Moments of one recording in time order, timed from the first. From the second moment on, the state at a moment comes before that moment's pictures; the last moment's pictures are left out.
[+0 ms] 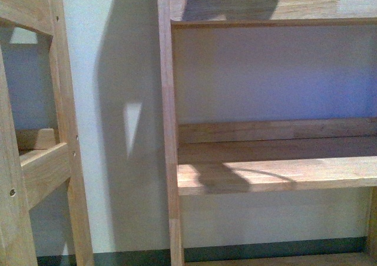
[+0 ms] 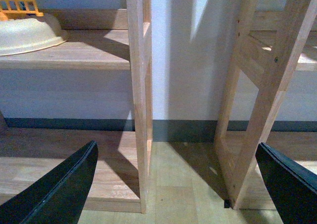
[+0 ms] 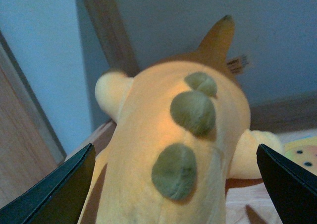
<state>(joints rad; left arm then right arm) 0.00 0.00 0.01 0.00 0.00 0.00 0.26 1.97 2.37 -0.11 0.05 0.32</state>
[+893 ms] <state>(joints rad) 0.00 0.00 0.01 0.00 0.00 0.00 0.32 0.58 0.82 0.23 0.67 -0.05</state>
